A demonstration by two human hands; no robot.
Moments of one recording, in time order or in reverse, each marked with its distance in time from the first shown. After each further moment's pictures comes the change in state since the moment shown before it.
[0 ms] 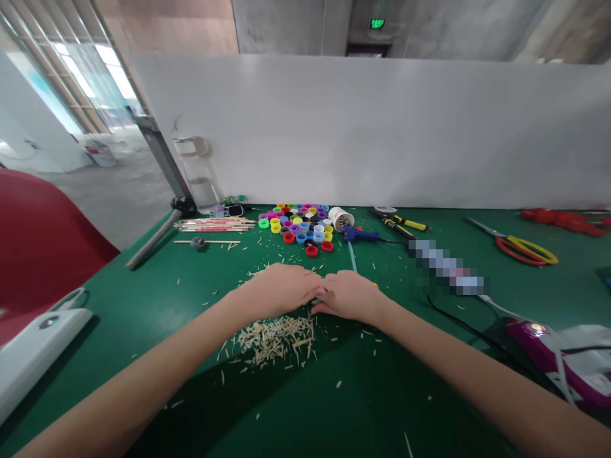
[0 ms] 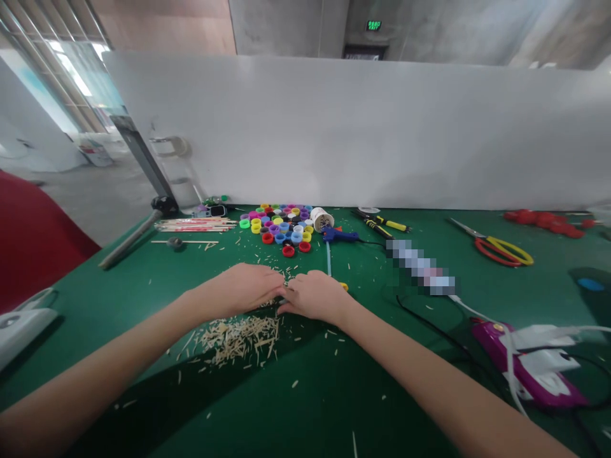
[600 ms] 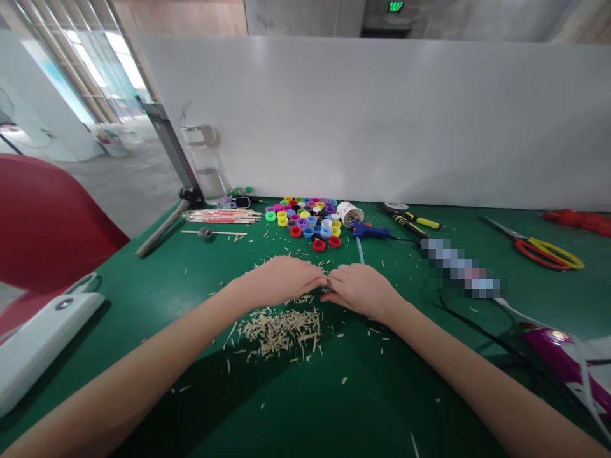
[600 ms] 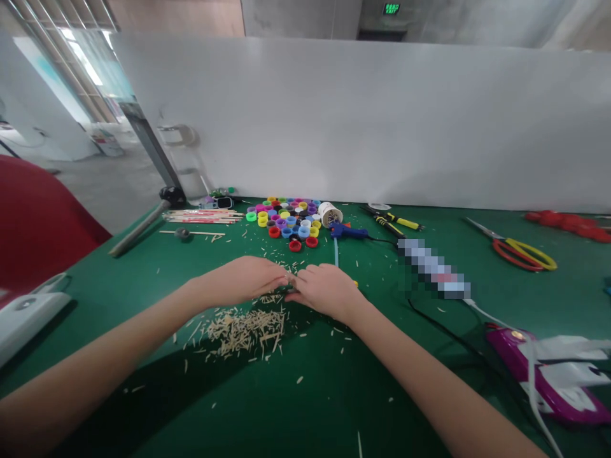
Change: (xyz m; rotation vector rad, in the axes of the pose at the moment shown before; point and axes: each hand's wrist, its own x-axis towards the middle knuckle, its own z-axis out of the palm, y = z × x) left_hand -0.003 -0.007 -0.002 -0.093 -0.039 -0.014; right_hand -0.006 0.004 -0.002 -0.019 0.121 0.029
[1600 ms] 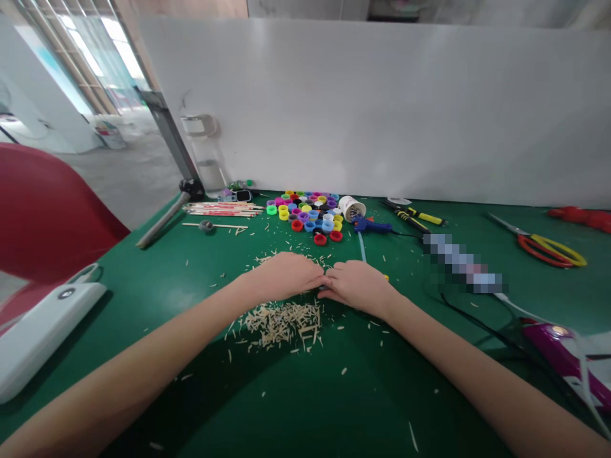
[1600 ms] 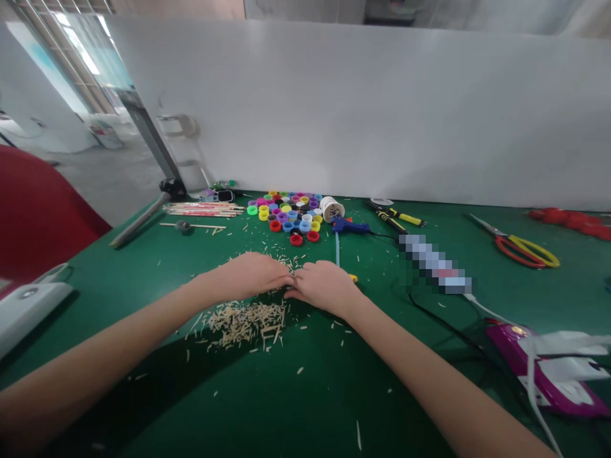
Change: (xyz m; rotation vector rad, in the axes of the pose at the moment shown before) left_hand 0.006 -0.001 0.011 0.079 -0.017 -0.047; right_hand 0.004 -0.003 0.005 0.034 -0.109 -0.031
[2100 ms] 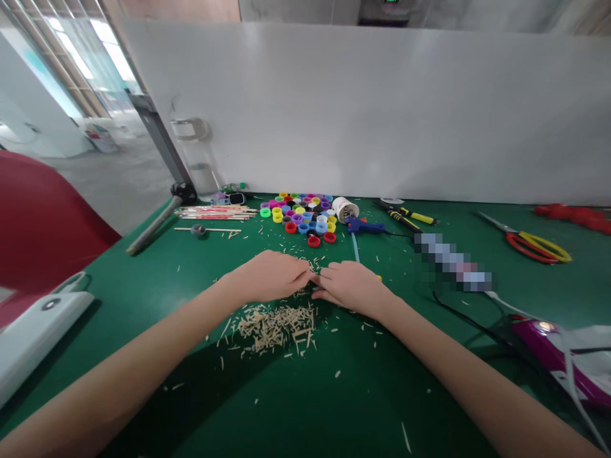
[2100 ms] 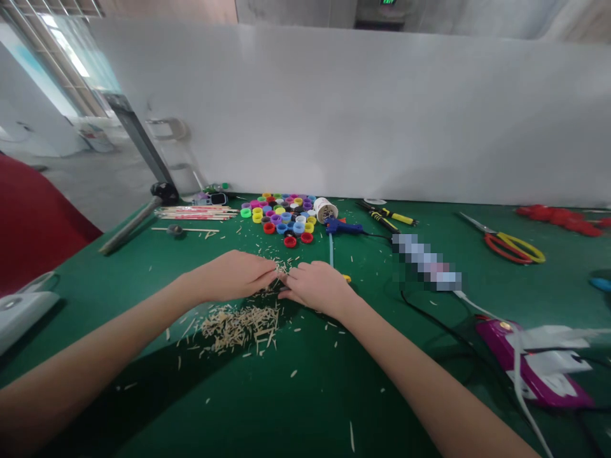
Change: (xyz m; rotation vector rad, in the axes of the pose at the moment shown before) left_hand -0.008 -0.008 0.000 -0.038 0.013 -0.022; right_hand -0.002 0.000 -0.002 -0.001 -0.003 0.017
